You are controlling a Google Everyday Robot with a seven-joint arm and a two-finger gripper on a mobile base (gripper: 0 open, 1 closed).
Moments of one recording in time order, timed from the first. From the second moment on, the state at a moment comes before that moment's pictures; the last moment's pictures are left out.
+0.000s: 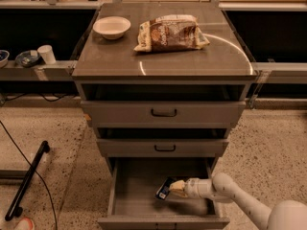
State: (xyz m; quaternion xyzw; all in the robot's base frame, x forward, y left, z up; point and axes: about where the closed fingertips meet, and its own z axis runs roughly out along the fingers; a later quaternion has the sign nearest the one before) arm 0.545 -0.110 0.207 -0.86 0.16 -0.04 0.48
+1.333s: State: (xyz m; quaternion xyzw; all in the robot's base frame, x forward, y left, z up) arm 0.545 -0.109 0.206 -0.86 0.16 -0.04 0.48
